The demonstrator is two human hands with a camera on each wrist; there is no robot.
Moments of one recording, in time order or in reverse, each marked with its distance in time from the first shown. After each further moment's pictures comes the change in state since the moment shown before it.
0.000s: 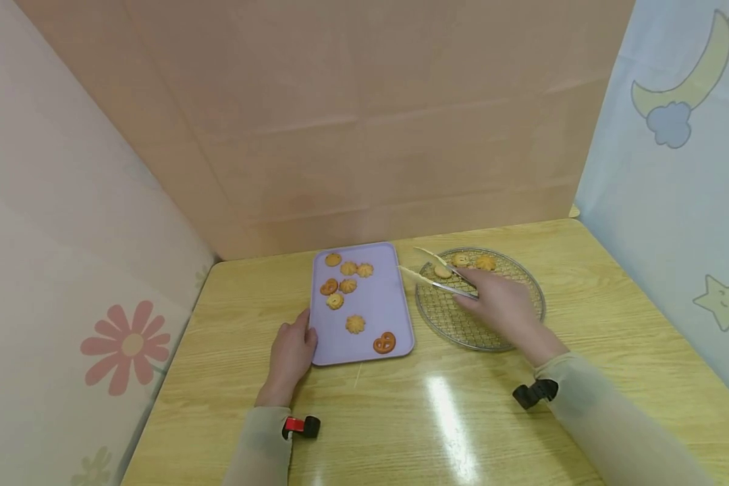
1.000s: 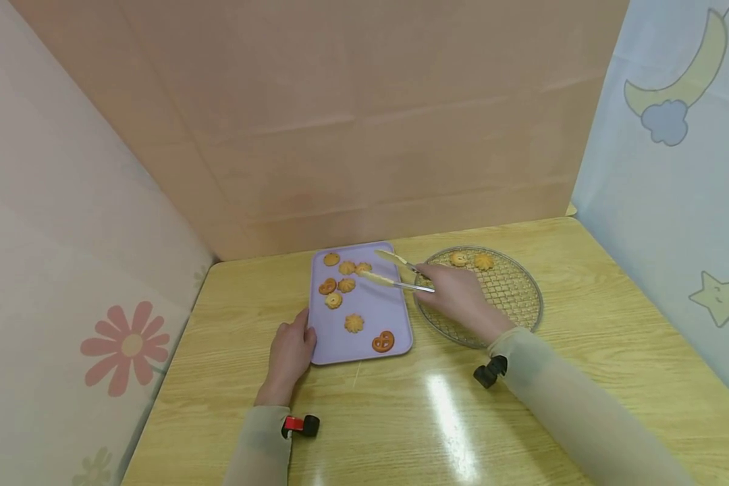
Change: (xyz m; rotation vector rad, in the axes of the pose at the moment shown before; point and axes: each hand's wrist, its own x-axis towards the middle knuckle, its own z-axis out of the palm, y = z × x) left_hand 0.000 0.000 -0.001 0.007 -0.007 0.002; right_hand 0.045 -0.049 0.028 0.004 0.004 -0.112
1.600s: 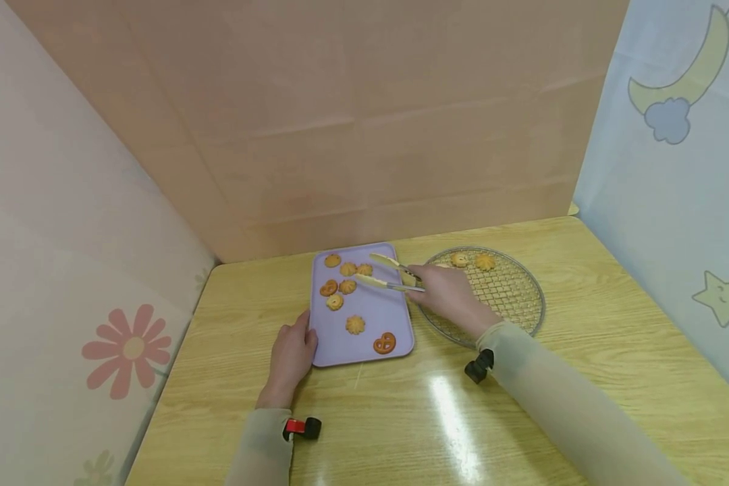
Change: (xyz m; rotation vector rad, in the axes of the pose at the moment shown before) left_hand 0.000 0.002 -0.002 0.002 -0.004 -0.010; right_hand 0.020 -0.010 0.011 -0.016 -0.080 0.008
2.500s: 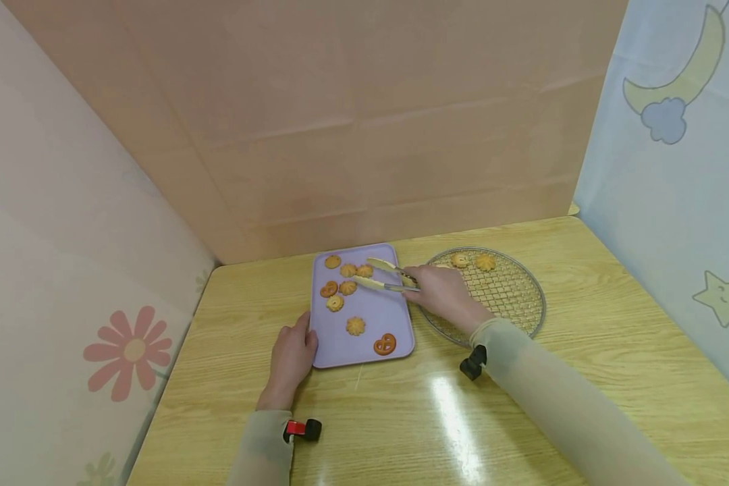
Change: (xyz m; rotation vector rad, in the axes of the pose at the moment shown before) left_hand 0.001 -0.004 0.004 0.015 0.015 0.013; right_hand 0.009 -0.001 0.007 -0.031 -0.019 -0.011
